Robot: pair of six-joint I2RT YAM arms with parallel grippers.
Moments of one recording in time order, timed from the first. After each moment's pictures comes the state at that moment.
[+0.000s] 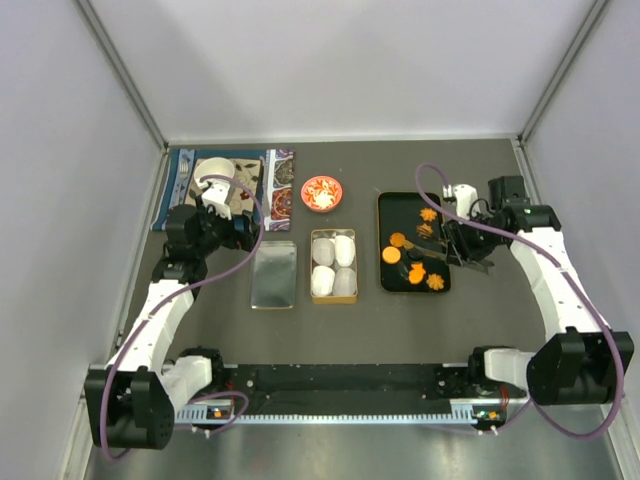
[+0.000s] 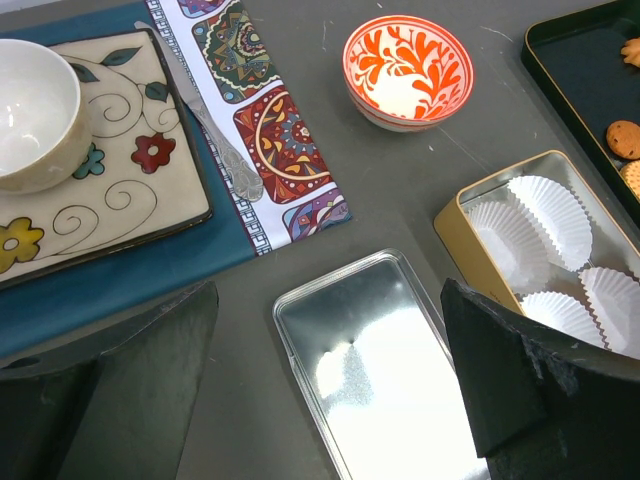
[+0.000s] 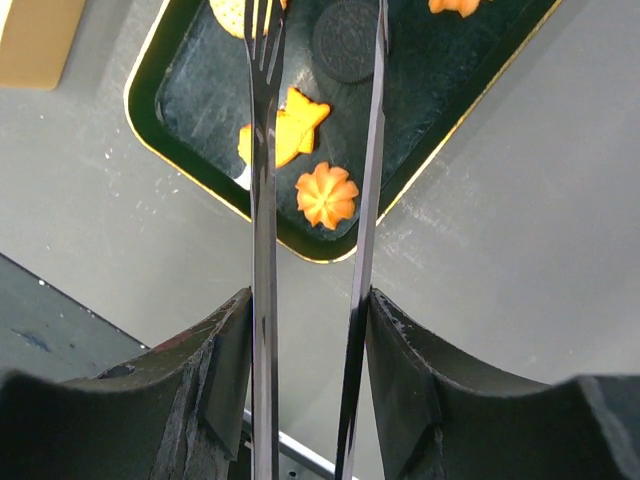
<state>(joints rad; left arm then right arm) -0.03 1.01 0.67 0.00 0.43 0.05 0.03 1.23 1.11 -1.02 -0.37 -0.45</state>
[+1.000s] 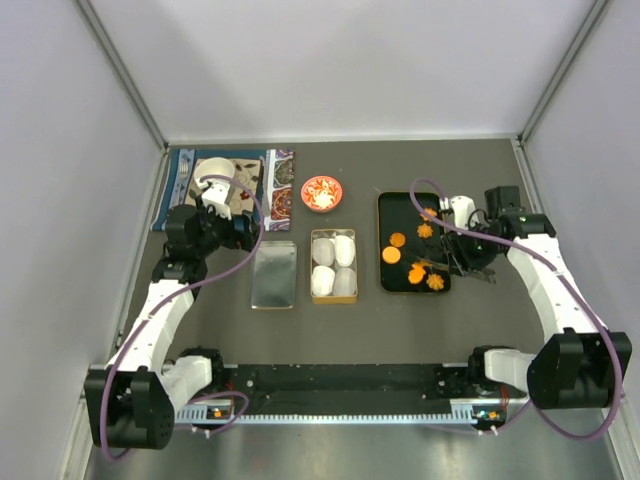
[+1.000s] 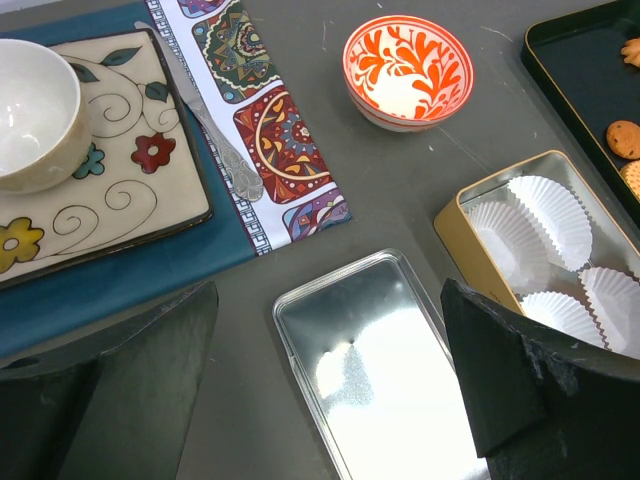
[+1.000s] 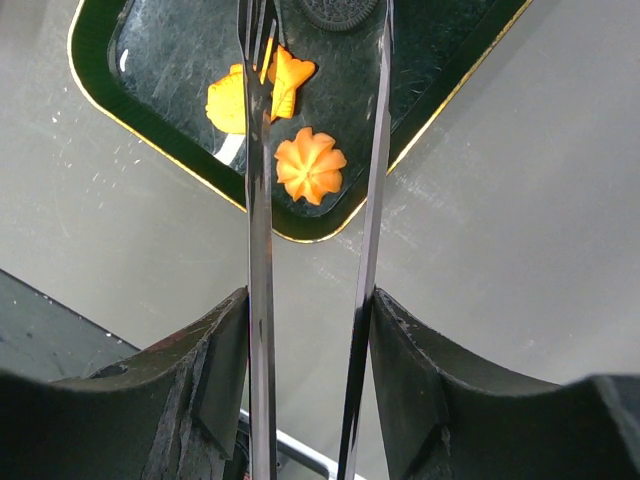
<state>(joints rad) -0.03 1.01 0.67 0.00 0.43 0.05 0.03 1.19 1.01 -0.99 -0.31 -0.49</state>
